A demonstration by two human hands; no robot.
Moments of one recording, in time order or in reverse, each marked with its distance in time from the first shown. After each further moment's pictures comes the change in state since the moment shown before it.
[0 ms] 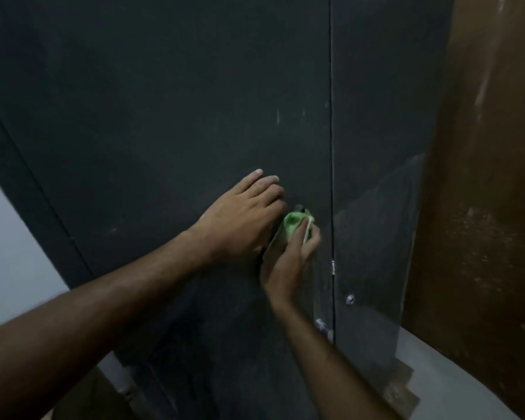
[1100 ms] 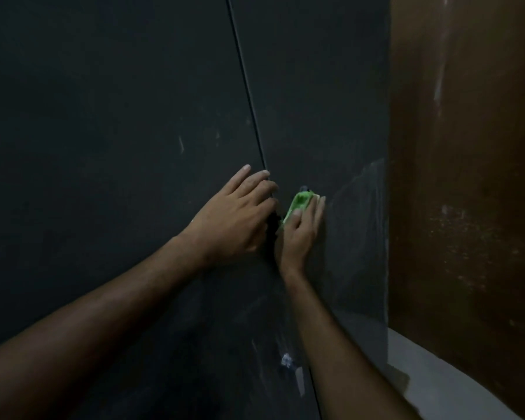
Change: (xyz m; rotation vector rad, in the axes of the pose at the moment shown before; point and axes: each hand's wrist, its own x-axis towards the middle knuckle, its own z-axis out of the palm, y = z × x) left_hand 0.132 0.023 0.011 -0.012 0.030 0.033; right_hand 0.177 0.066 -0.005 0.127 0.052 -0.015
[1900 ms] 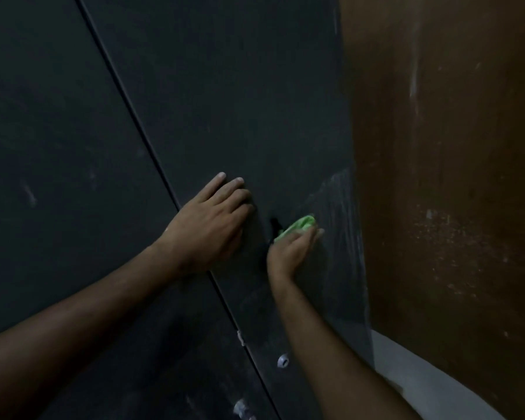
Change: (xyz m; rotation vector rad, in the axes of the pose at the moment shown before) left_hand 0.121 0.018 0.033 0.117 -0.087 -0.005; right_hand 0.107 0.068 -0.023 0.096 0.125 0.393
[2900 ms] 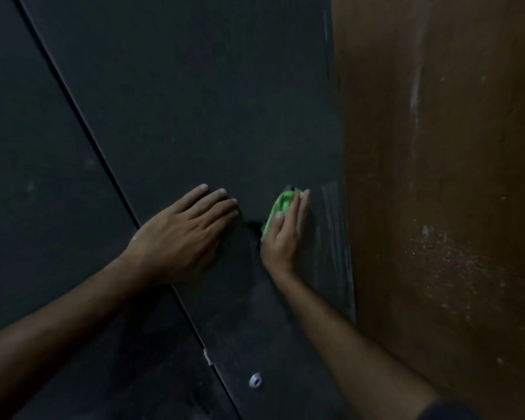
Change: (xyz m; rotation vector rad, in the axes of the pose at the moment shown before) left_hand 0.021 -0.003 0.023 0.253 0.001 0.052; right_hand 0.068 -0.003 -0.005 -0.153 -0.228 -0.587
